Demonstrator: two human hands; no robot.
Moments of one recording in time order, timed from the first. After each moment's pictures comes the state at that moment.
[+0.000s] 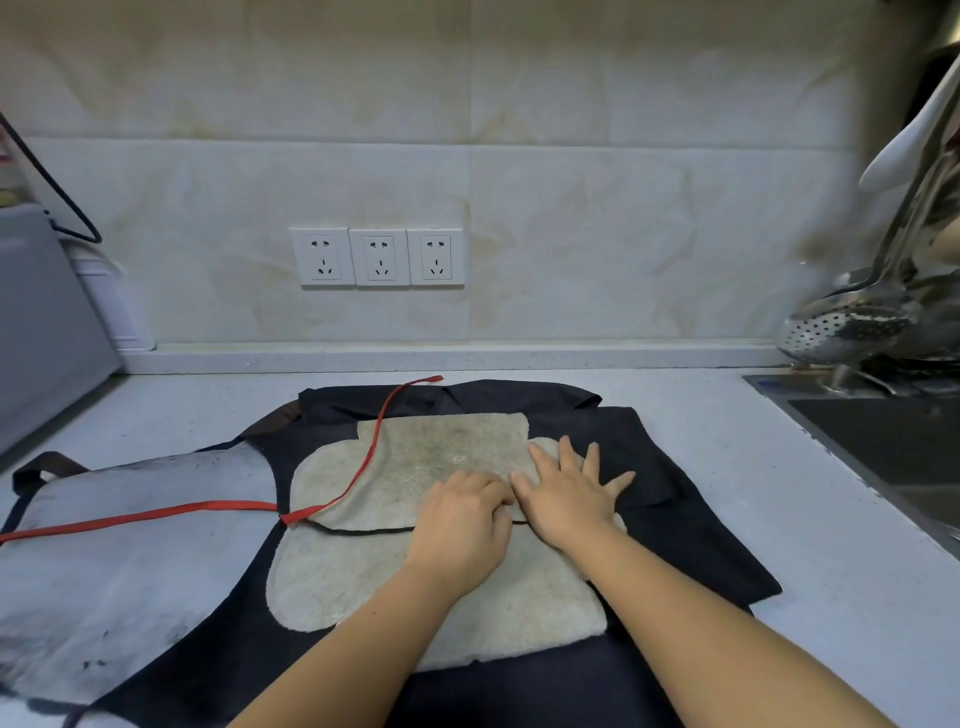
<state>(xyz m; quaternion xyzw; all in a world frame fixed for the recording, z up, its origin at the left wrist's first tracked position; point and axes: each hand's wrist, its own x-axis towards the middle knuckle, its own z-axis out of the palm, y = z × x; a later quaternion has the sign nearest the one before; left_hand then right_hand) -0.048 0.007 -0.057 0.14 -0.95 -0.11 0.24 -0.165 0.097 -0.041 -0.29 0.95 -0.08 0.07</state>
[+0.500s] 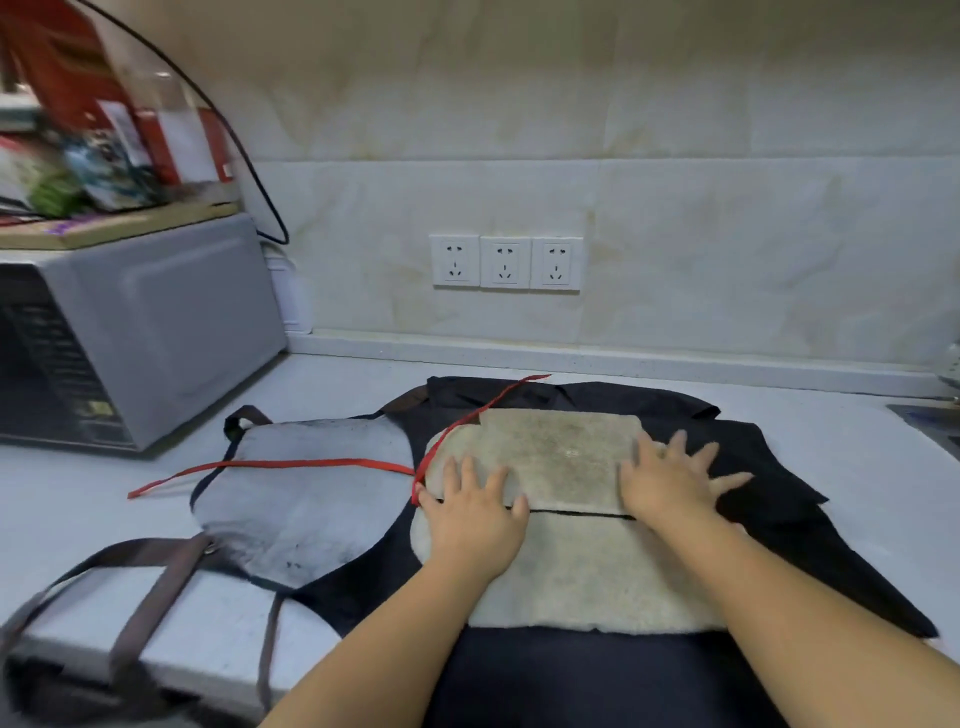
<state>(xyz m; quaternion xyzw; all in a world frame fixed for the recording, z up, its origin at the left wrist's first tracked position) 0.031 -0.024 -0.045 0.42 -0.90 -0.10 0.08 -0.148 0.080 -0.015 -0.21 0.98 -0.05 0.06</state>
